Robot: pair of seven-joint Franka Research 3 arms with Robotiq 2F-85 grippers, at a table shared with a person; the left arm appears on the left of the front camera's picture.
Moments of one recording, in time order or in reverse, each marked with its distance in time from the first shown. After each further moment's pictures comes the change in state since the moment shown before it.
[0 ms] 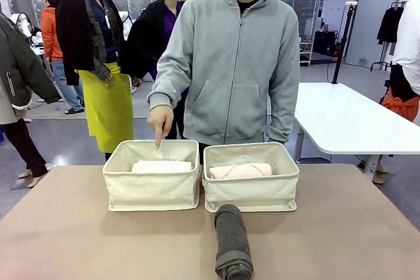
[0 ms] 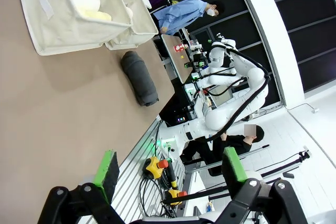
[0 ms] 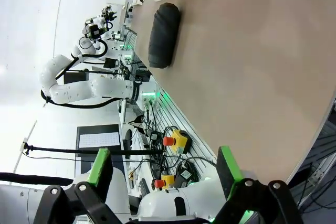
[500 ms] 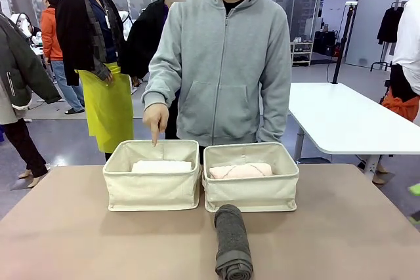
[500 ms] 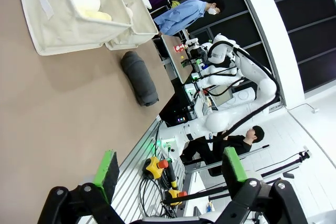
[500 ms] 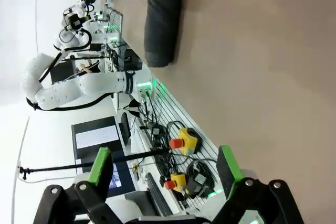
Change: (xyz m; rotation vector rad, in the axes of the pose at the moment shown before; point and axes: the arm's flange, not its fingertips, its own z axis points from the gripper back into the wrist) left arm 0.000 0.000 0.000 0.000 0.000 0.000; right arm 0.047 0.047 -0.135 -0.086 0.134 -0.091
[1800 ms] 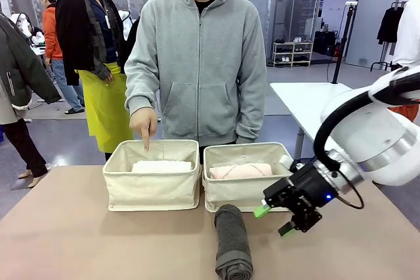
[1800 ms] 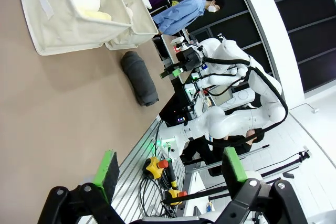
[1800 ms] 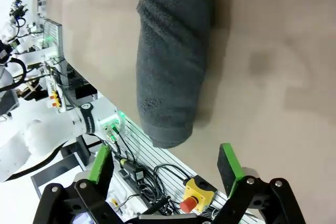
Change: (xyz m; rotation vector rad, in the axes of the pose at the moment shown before) left arm 0.000 0.000 0.000 0.000 0.000 0.000; right arm 0.054 0.103 -0.289 -0.353 0.024 -0.068
